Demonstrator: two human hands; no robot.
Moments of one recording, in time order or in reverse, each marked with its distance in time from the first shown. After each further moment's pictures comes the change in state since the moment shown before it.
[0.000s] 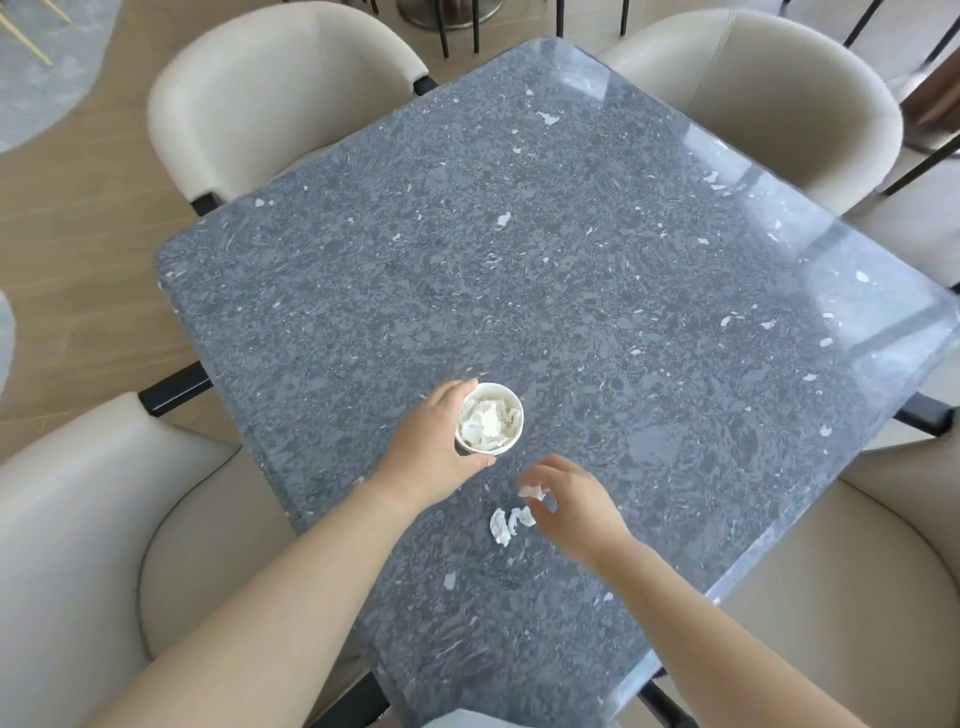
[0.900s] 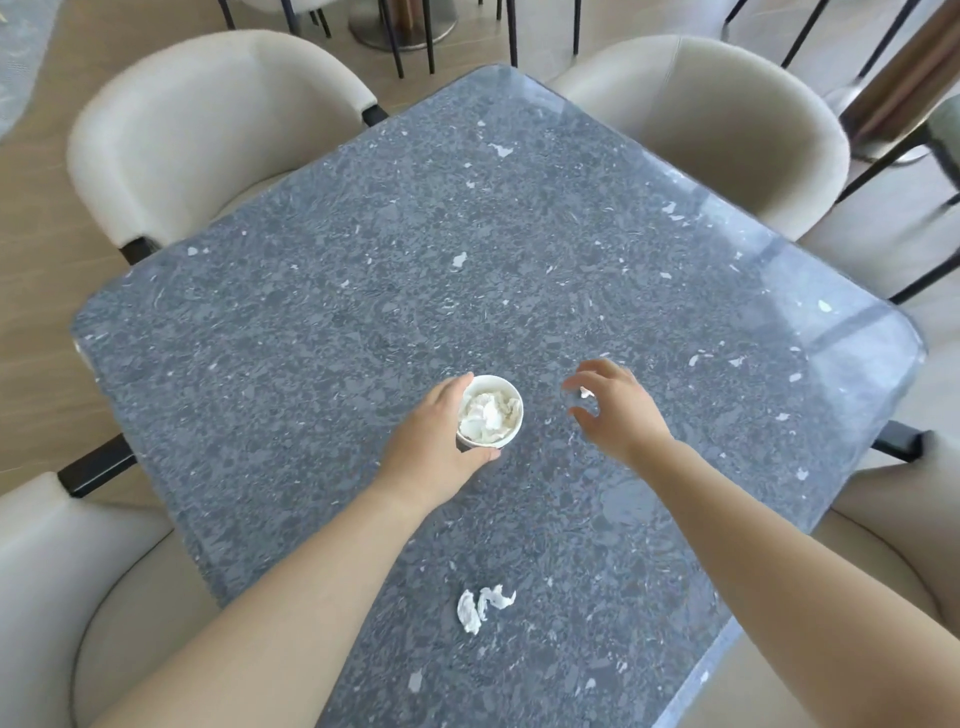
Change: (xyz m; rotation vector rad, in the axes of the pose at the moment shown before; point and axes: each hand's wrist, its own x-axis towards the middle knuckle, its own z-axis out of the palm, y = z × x) left_hand 0.086 0.029 0.005 -0.004 0.030 0.015; right_hand 0.113 0.066 -0.119 -0.219 0.236 0.078
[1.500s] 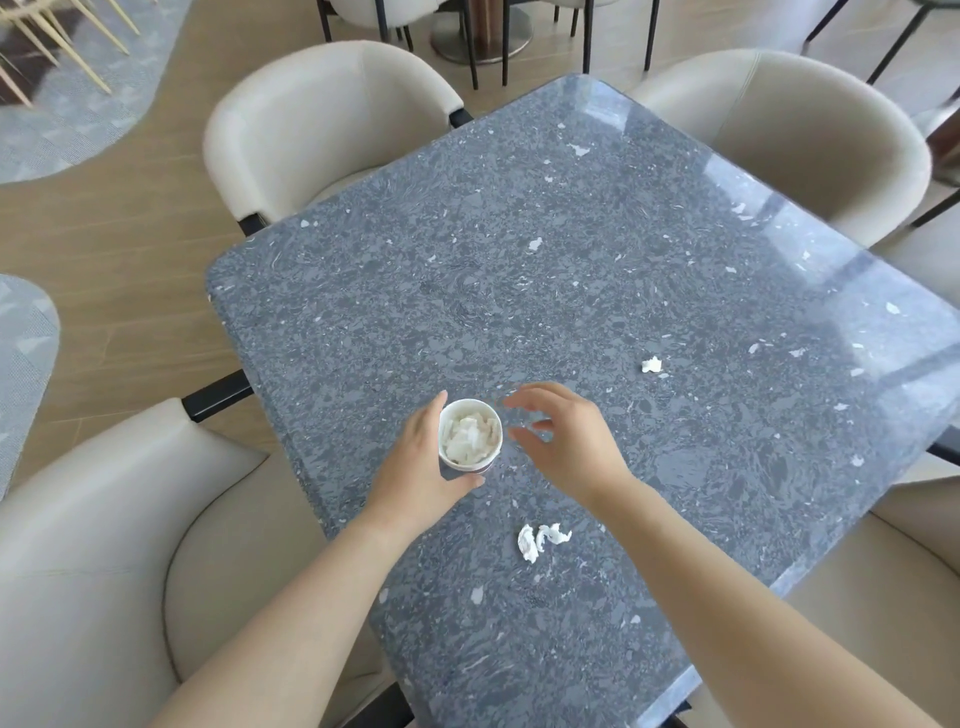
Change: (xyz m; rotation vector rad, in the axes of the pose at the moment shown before) left_hand -0.112 -0.069 -0.019 -0.079 0.095 -0.169; right_hand -0.083 -0.146 0.024 0.408 0.044 -0.258
